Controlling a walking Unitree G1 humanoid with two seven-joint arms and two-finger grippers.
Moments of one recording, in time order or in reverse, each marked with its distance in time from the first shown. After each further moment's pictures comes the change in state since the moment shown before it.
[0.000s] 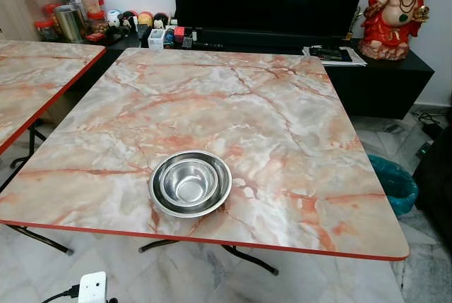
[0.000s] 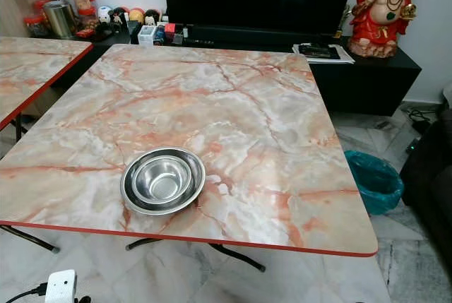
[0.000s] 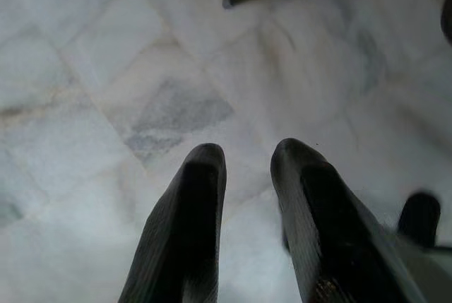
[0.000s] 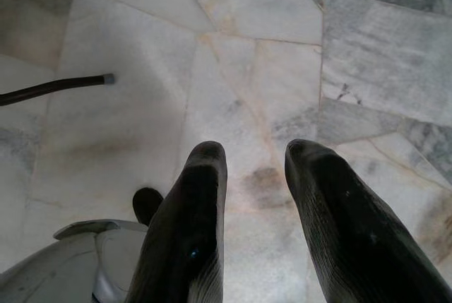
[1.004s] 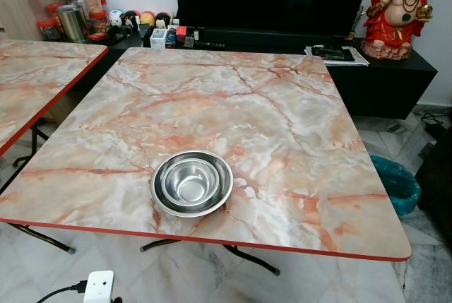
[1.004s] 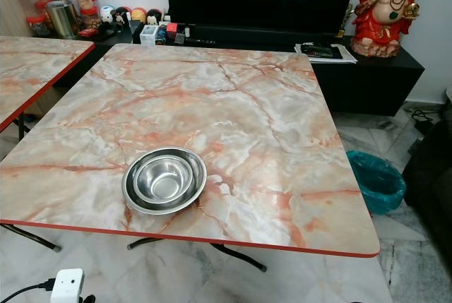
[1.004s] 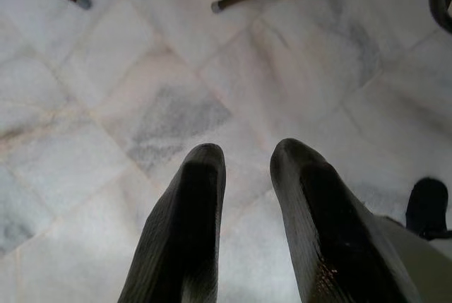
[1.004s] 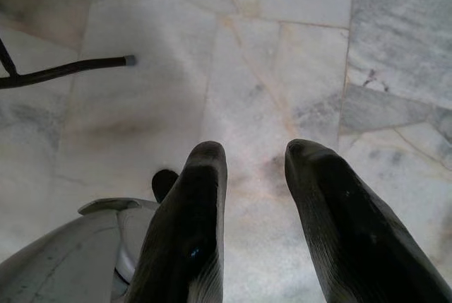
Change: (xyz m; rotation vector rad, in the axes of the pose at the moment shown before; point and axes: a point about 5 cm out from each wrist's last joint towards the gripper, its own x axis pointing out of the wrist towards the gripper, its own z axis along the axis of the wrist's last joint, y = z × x) left arm 0.001 -0.005 -0.001 0.053 0.001 -0.020; right arm 0.000 0.002 -0.004 -0.002 0.053 0.058
